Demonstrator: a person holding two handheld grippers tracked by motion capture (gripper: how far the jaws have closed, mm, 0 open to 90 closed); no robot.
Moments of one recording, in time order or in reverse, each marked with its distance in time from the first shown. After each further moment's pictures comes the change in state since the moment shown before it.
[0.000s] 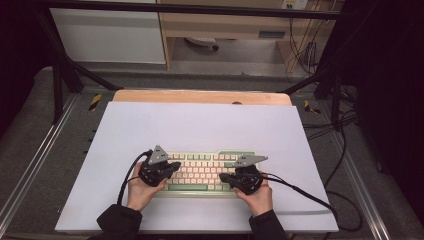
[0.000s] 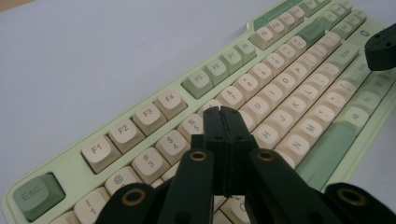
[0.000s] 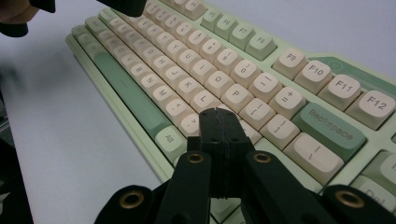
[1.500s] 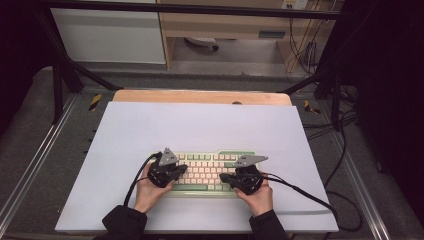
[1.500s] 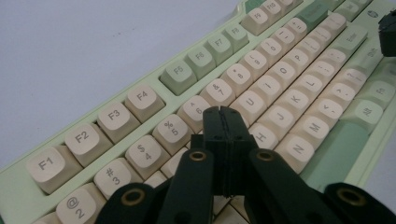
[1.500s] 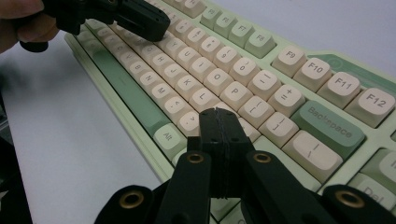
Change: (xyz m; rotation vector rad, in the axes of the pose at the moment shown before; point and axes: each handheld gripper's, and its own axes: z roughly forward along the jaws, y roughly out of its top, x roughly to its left) left arm -0.008 -0.003 0.020 0.026 -0.021 0.024; right arm -0.001 -0.001 0.000 0.002 0.001 -0.002
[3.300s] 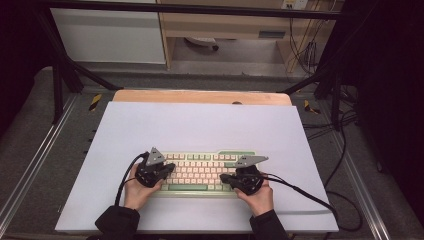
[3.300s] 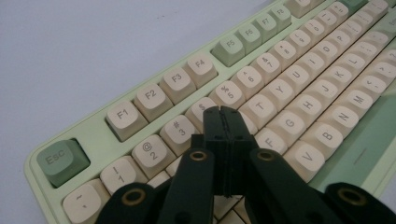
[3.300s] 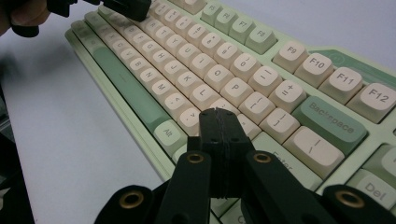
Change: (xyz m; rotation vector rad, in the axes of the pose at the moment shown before) left arm 0.021 -0.016 -0.017 0.013 0.067 -0.028; right arm -0.001 -0.002 0.000 0.007 0.006 0.003
